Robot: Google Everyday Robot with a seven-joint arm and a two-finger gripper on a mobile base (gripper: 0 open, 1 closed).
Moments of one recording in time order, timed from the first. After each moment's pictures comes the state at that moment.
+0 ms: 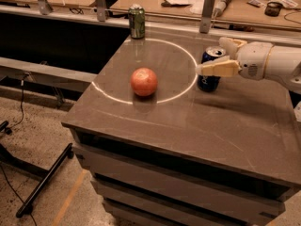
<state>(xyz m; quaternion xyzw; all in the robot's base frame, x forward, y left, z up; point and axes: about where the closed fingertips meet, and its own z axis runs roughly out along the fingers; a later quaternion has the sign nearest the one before) 0.640 -0.178 0.922 -0.37 0.68 0.25 0.58</state>
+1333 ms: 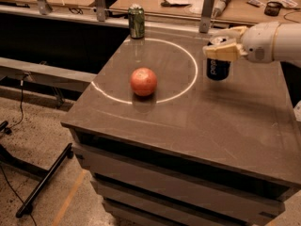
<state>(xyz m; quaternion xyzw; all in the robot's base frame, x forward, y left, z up) 0.644 -0.184 0.953 -0.42 0.69 0.20 0.56</state>
